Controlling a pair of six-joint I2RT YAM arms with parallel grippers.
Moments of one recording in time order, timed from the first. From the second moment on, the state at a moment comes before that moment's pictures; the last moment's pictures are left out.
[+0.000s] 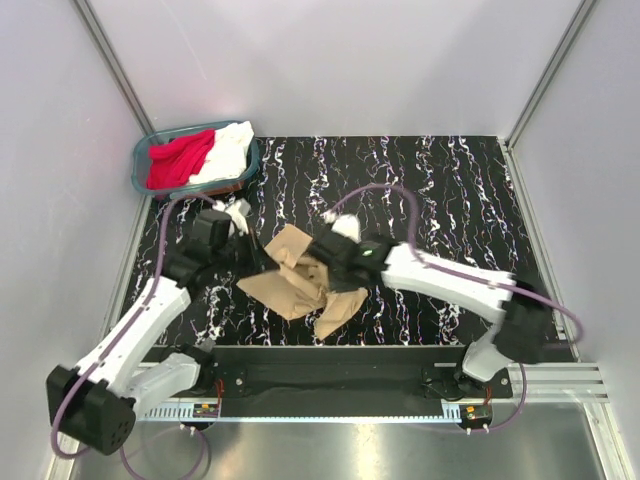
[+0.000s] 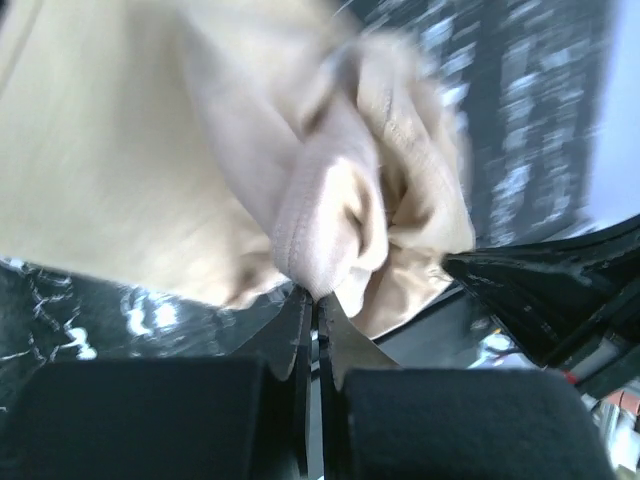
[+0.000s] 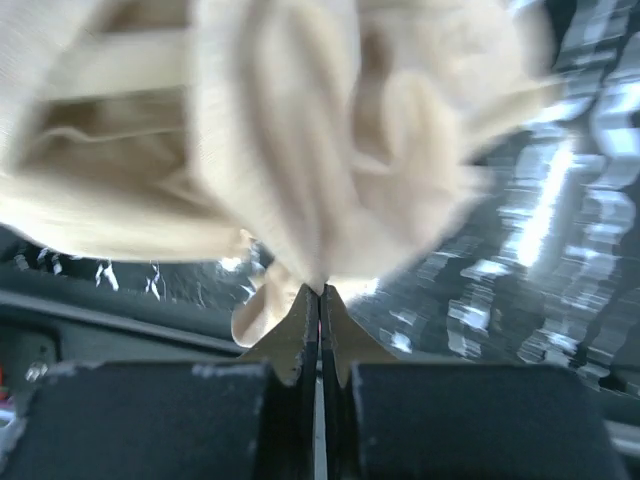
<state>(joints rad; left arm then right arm) -0.38 0.99 0.78 -0.57 0.36 -0.64 1.07 1.62 1.33 -0.86 0.32 0.86</state>
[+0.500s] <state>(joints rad) -0.70 1.11 1.65 -0.64 0.38 -0.69 0.61 1.12 1.76 -1.18 0.57 0.52</state>
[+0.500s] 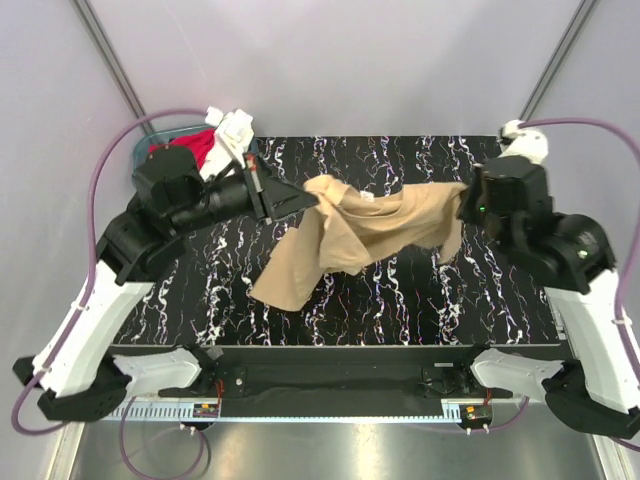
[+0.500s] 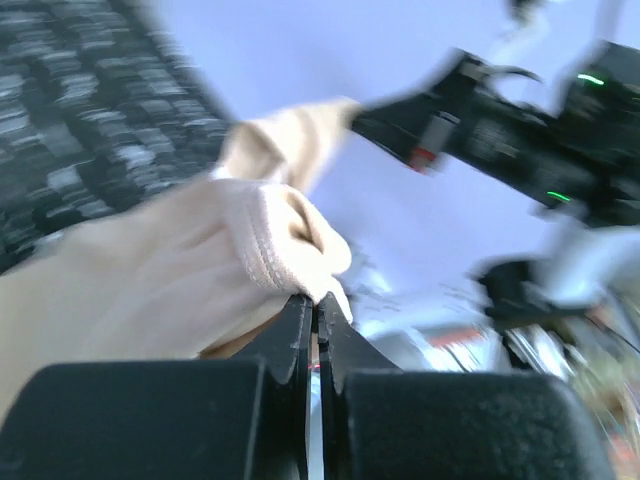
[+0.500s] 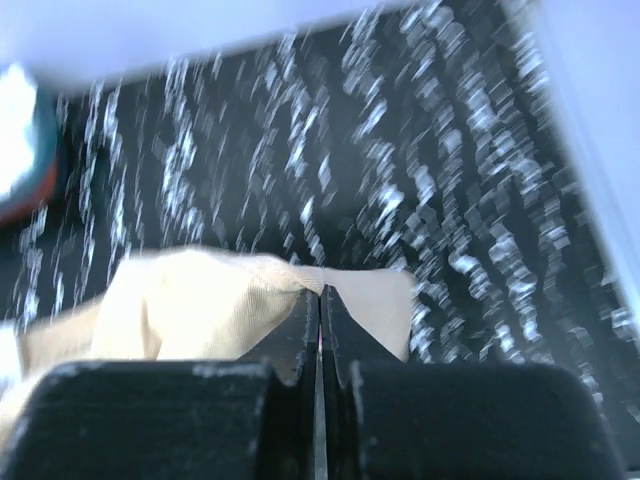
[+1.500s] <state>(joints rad) -0.69 0.78 1.14 -0.97 -0.17 -0.81 0.60 1.87 2.36 -0.65 0.56 -0.06</state>
